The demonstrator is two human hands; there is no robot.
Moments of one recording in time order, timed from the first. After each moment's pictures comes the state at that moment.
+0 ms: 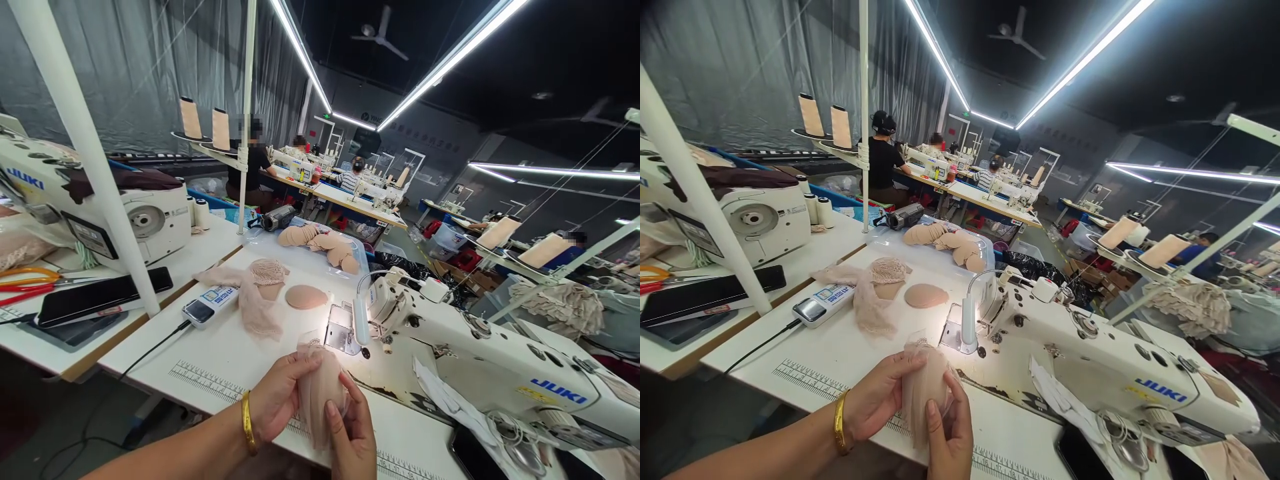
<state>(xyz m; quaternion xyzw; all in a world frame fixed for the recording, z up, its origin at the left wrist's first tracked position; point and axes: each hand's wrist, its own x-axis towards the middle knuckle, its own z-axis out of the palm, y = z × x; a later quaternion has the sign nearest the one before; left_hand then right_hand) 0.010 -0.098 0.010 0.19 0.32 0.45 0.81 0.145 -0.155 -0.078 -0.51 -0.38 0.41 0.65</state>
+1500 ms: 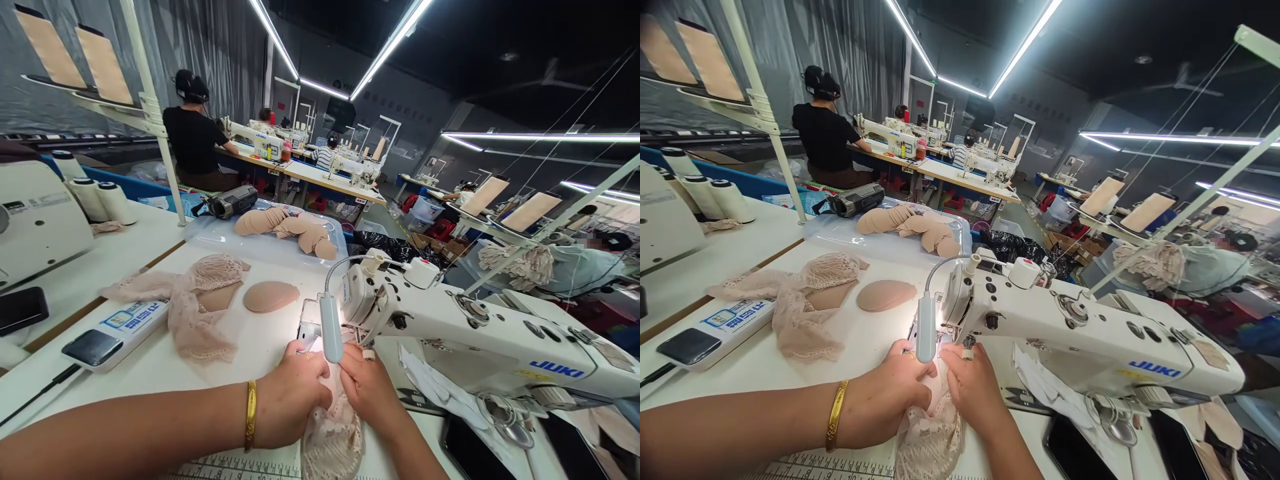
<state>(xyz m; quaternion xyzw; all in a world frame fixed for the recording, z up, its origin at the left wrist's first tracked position) 0.057 -0.020 -0.011 0.95 0.22 0.09 0.21 0.276 -0.050 -0.036 -0.50 -0.83 0.05 0.25</state>
